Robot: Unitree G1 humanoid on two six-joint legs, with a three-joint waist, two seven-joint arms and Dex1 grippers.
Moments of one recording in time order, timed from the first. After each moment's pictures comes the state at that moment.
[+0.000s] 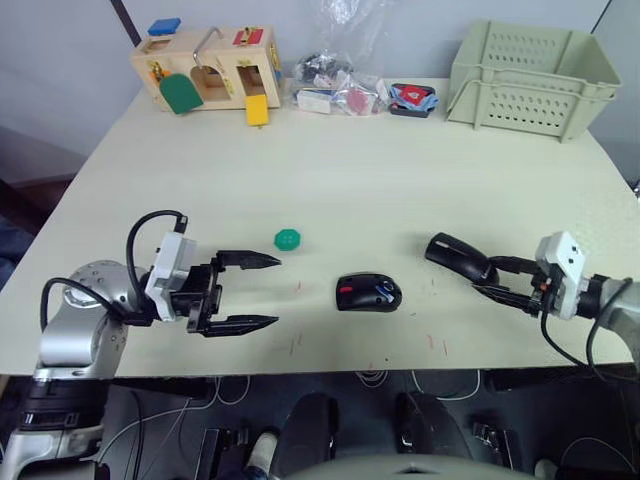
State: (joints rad) left arm -0.17 0.83 0.16 -0.05 -0.62 0.16 -1.54; right arm -0.10 -0.82 -0.11 -0.19 0.45 0.39 1.08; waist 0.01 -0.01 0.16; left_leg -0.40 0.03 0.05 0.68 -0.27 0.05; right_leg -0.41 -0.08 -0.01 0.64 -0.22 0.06
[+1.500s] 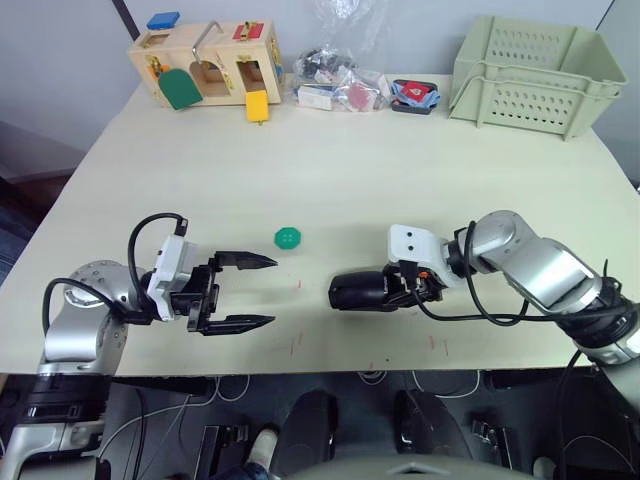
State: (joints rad) left arm -0.18 0.84 0.14 0.03 -0.59 0.06 -1.56; right arm -0.77 -0.71 0.59 -0.29 0.22 0.88 1.10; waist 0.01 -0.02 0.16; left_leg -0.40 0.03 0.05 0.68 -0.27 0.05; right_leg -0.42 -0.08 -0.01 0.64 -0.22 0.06
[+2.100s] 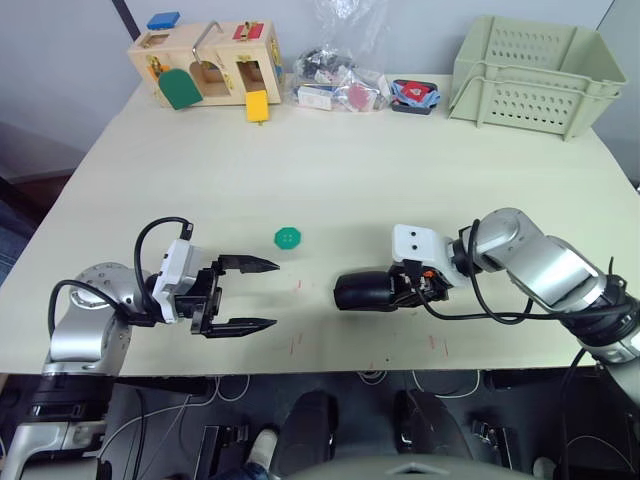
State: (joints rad) left arm -0.18 0.84 0.11 0.05 -0.58 0.04 -1.56; right arm -0.77 -0.73 0.59 -0.29 0.20 0.91 1.13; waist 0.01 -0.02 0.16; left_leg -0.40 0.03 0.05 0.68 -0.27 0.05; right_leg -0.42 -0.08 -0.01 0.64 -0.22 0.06
